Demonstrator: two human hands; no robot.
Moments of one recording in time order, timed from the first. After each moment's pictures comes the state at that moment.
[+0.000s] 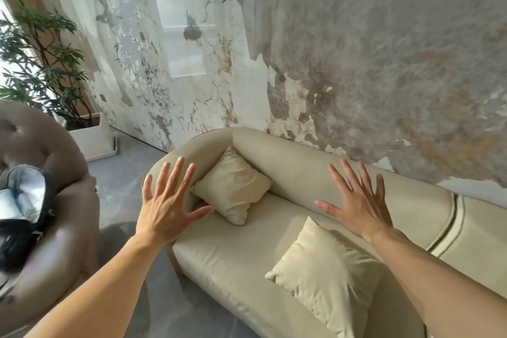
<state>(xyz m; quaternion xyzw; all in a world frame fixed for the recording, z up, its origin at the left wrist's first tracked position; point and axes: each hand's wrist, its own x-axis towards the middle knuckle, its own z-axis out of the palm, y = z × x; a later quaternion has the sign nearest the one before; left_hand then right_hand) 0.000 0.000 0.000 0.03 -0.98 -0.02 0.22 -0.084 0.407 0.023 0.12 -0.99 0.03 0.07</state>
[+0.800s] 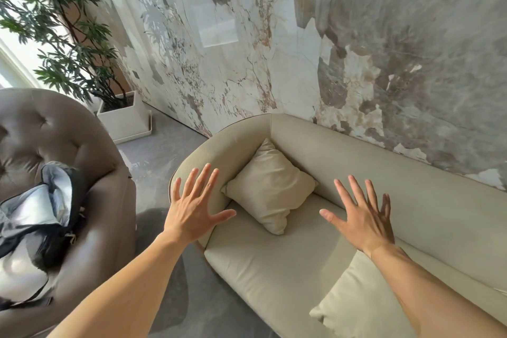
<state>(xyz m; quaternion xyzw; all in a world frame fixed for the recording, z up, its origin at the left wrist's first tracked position) -0.182 -0.099 -0.052 0.07 -0.99 0.00 0.08 -0.285 0.266 -0.073 0.12 -0.99 0.07 -0.04</state>
